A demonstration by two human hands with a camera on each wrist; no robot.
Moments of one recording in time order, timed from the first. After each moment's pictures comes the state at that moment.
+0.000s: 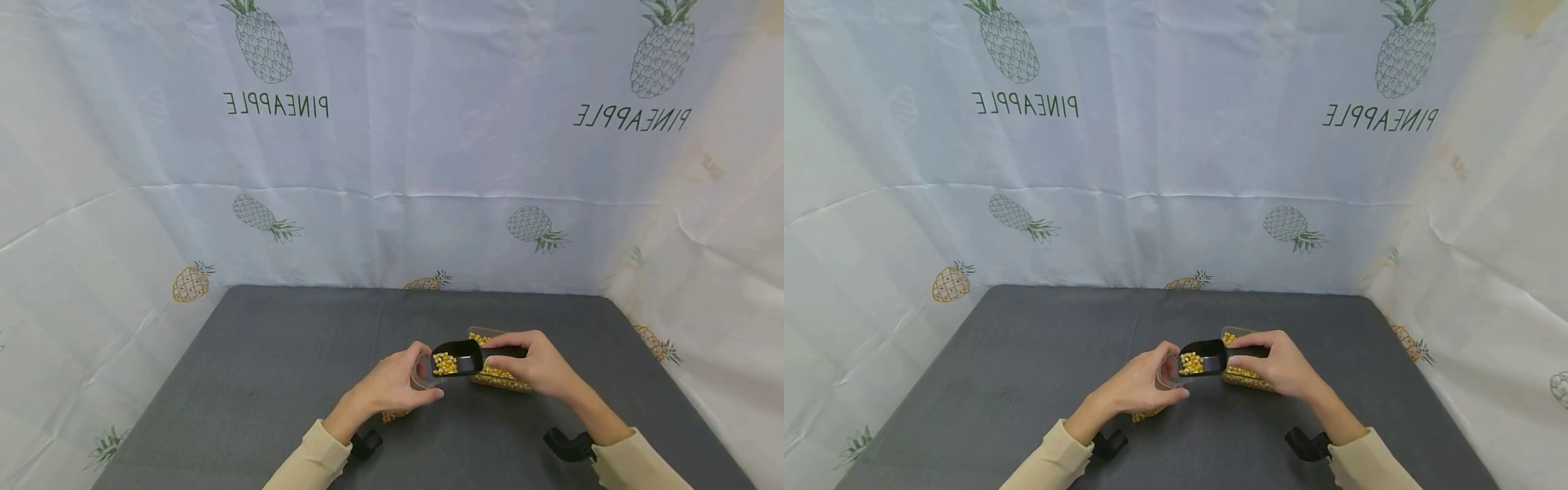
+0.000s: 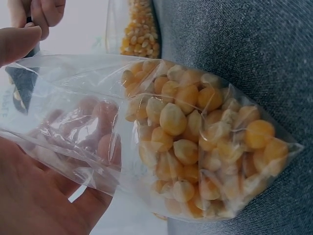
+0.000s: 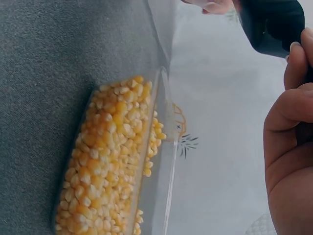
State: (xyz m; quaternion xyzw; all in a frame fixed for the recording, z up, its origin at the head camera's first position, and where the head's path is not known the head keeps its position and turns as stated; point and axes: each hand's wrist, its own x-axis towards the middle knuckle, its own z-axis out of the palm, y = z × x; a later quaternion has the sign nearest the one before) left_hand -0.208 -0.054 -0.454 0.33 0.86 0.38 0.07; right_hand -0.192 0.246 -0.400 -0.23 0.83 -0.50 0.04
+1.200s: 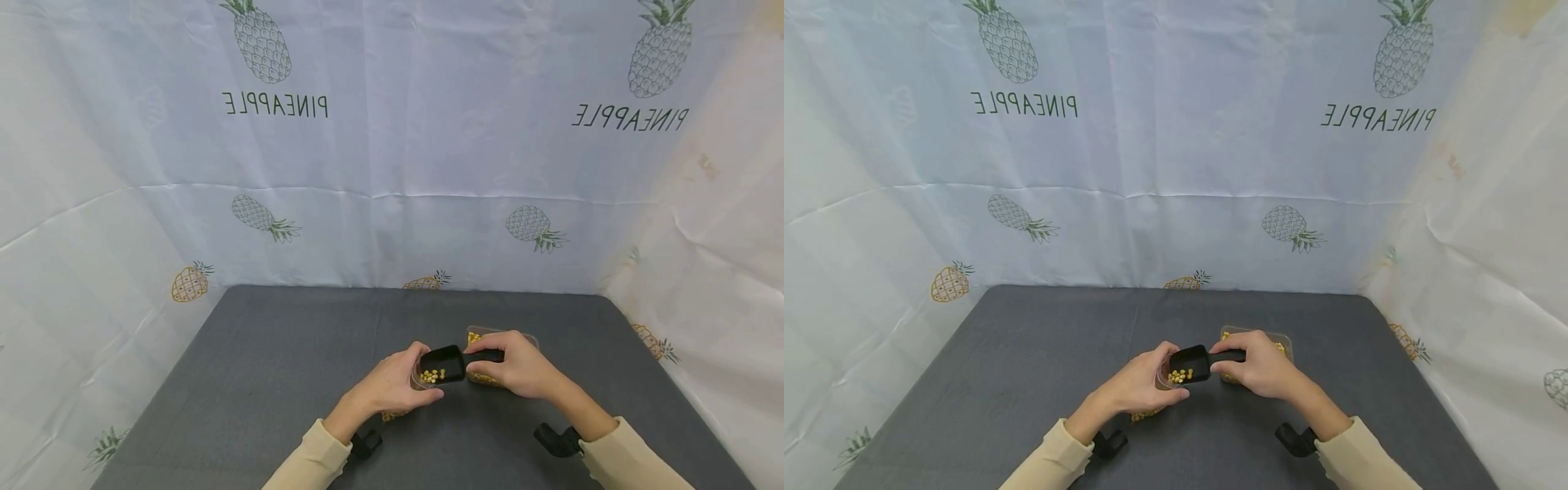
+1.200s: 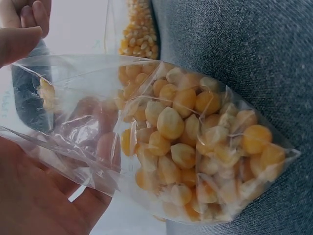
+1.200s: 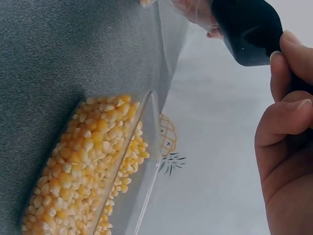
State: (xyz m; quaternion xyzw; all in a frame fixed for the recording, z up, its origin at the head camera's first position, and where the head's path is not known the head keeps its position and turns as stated) left_hand -0.207 -0.053 -0.454 0.32 0.86 0.39 0.07; right_hand -0.194 0.221 -0.395 -0.31 0.86 -0.40 0.02
